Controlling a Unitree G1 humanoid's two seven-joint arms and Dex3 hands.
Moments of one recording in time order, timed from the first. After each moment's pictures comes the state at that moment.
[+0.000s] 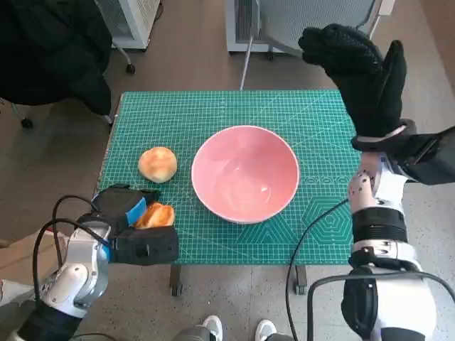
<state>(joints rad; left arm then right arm) -0.27 0.68 -0.35 0.03 0.90 0.32 -0.37 -1.08 -0.20 -0.33 1.07 0.36 -0.71 0.84</state>
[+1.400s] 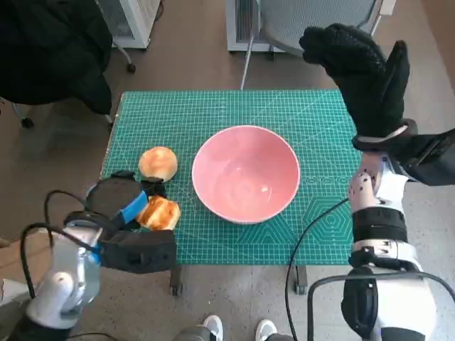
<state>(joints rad) -0.23 0.70 -0.18 -0.35 0.88 0.31 -0.54 -1.08 -0.20 -0.34 1.07 0.38 -0.71 0.86</state>
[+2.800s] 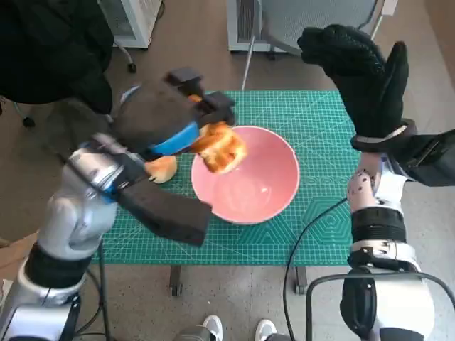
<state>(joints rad) -0.81 0.55 -0.28 -0.06 0.79 -0.08 -0.40 -1.08 -0.20 -0.33 1.05 0.39 -0.71 0.87</state>
